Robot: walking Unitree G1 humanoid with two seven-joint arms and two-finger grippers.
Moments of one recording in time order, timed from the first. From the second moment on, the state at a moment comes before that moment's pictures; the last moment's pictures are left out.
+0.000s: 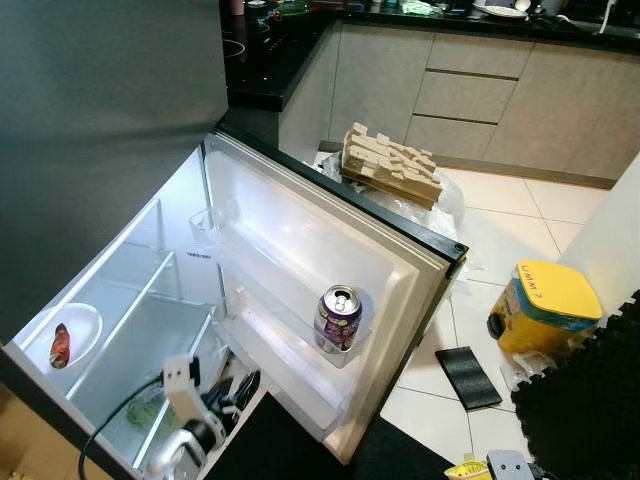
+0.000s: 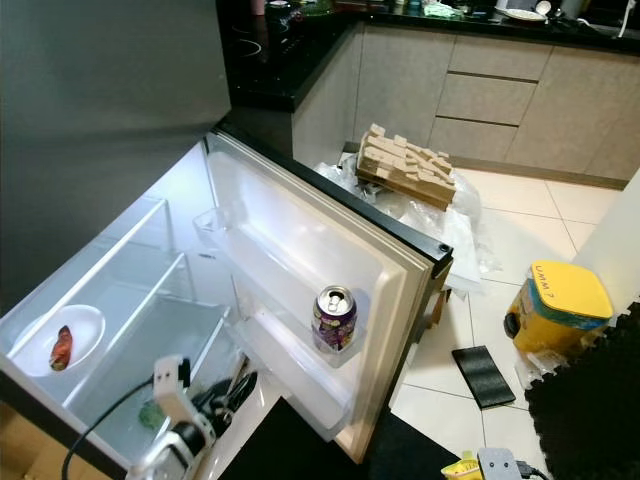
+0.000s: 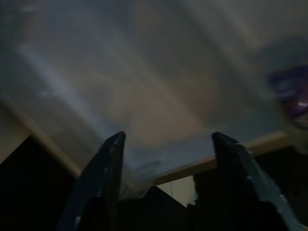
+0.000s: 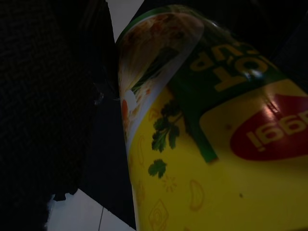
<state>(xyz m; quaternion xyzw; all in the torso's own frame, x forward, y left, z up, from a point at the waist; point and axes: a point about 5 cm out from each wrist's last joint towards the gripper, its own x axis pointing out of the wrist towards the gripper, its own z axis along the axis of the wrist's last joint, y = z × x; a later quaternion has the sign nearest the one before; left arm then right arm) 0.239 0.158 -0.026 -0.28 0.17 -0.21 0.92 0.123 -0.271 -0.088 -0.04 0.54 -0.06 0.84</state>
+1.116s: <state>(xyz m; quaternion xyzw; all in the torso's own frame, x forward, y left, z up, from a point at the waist) 0.270 0.052 0.016 -0.24 0.14 -0.44 0.85 0.121 -0.271 -0.089 -0.04 0.54 -0.06 0.84</state>
